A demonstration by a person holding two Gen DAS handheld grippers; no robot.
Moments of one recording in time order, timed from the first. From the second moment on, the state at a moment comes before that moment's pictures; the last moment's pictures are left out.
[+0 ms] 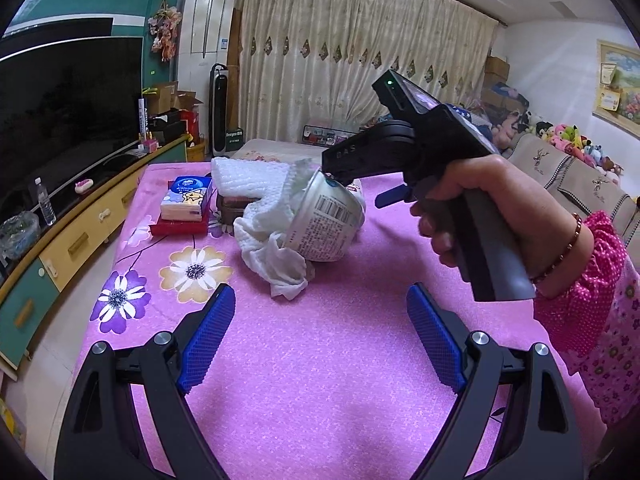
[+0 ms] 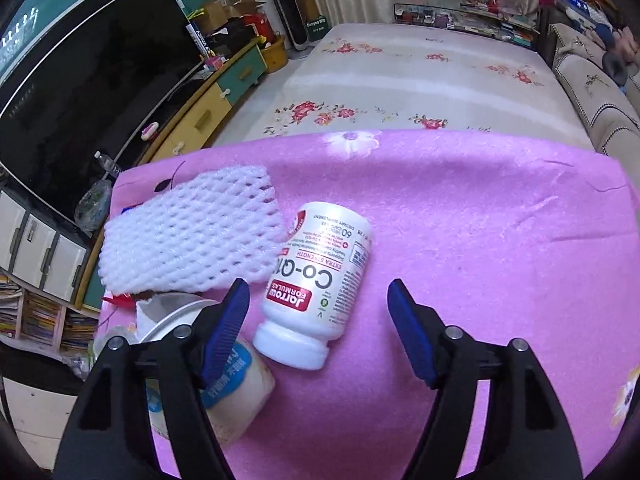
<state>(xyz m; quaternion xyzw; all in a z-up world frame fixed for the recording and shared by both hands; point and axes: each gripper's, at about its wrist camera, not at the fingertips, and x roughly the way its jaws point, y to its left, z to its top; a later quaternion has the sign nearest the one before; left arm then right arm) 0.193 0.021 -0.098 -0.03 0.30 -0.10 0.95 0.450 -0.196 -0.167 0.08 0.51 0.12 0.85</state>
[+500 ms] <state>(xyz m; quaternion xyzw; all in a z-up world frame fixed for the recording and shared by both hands) 0.191 0.015 -0.098 -0.02 0.30 -0.10 0.95 0.441 -0.212 -0.169 0.07 0.50 0.12 0.86</state>
